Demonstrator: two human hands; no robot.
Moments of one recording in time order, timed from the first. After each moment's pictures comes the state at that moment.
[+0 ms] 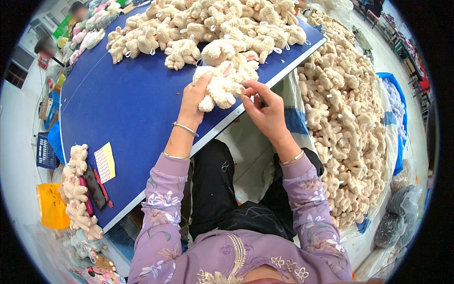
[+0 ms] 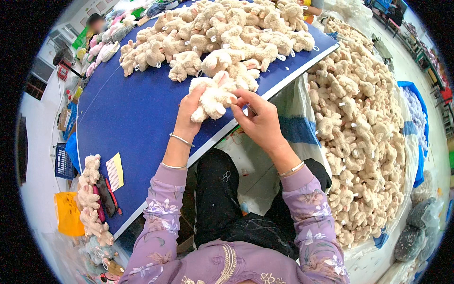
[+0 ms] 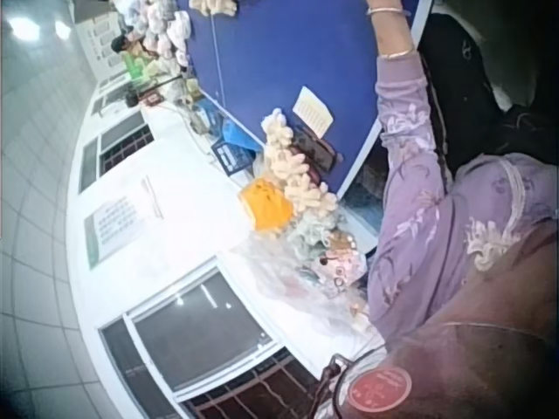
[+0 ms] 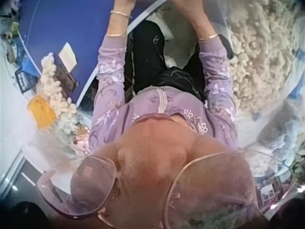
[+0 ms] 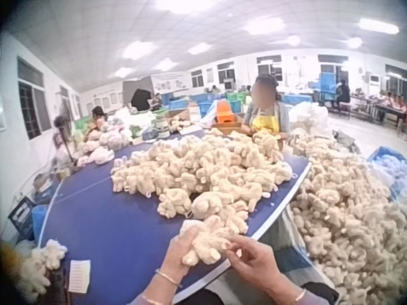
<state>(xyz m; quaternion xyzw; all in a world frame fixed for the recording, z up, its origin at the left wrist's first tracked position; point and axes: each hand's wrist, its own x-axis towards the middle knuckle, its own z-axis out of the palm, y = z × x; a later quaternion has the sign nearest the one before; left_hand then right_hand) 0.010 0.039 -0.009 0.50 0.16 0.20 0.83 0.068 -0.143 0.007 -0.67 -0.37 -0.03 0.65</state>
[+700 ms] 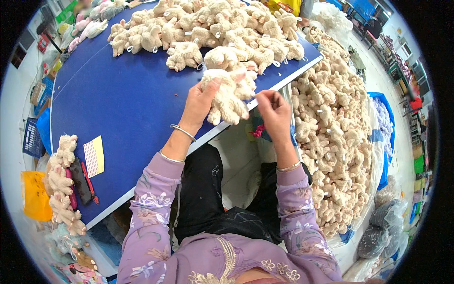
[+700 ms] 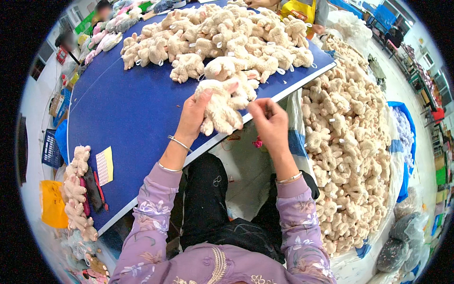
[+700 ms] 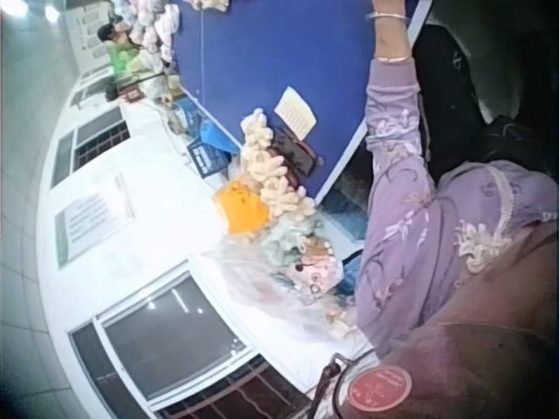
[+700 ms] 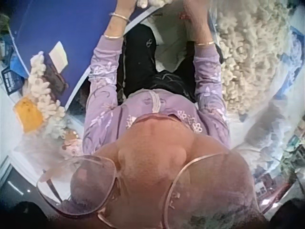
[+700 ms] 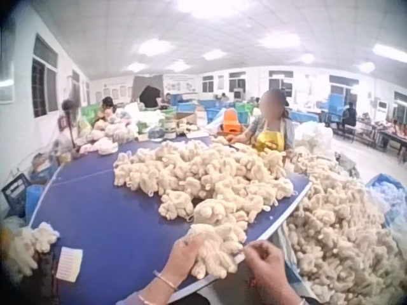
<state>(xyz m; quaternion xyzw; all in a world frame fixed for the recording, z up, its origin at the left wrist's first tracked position) 0.007 0.024 -0.006 0.54 0.07 0.23 0.81 0.088 -0.159 0.009 -0.67 -0.25 0.10 0.69</state>
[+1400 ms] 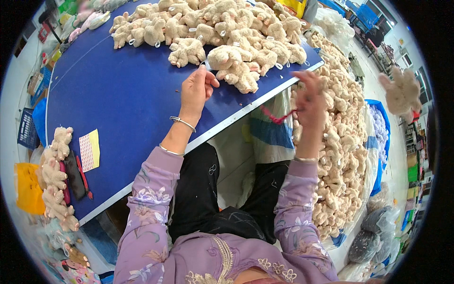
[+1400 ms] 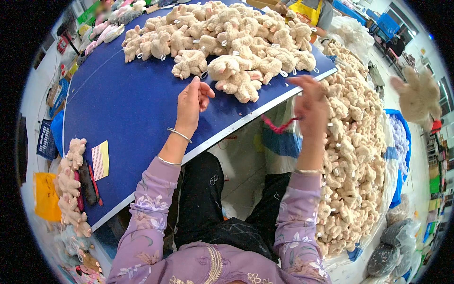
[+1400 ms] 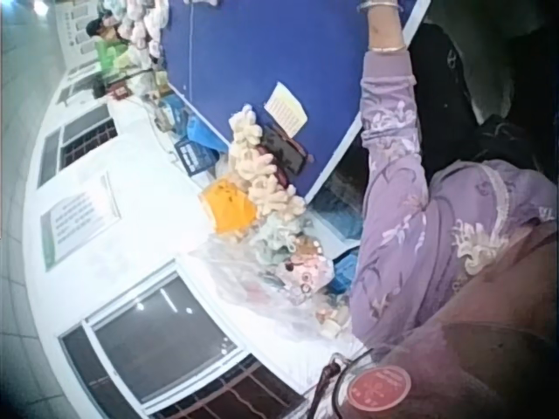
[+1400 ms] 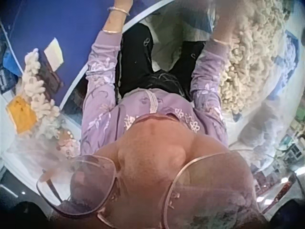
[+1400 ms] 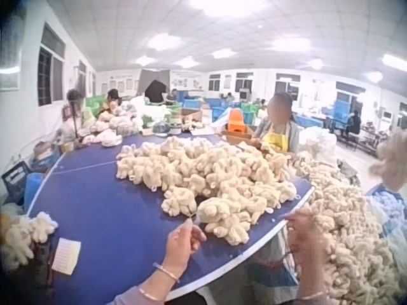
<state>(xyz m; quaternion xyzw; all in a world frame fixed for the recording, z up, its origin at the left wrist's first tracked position) 0.014 0.040 -0.003 0.56 0.15 0.32 0.75 0.153 -0.205 0.054 -0.56 -0.26 0.10 0.78</state>
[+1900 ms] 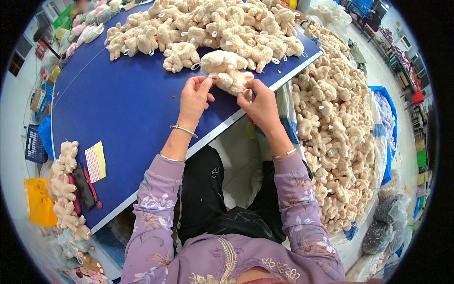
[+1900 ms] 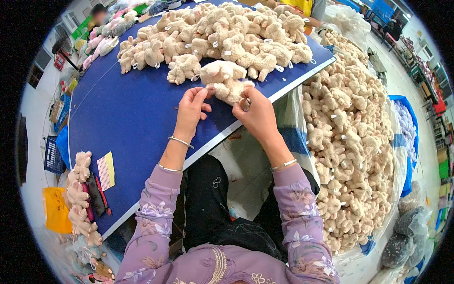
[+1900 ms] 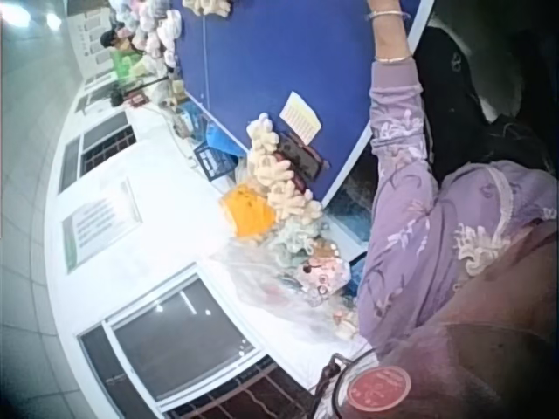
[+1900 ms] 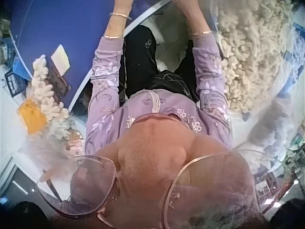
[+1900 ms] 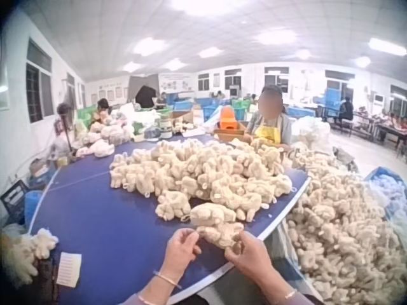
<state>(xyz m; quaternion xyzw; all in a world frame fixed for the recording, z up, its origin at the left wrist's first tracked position) 0.017 0.038 -0.013 0.63 0.21 0.26 0.70 0.105 -0.126 0.003 -0.80 -0.35 -0.05 0.49</state>
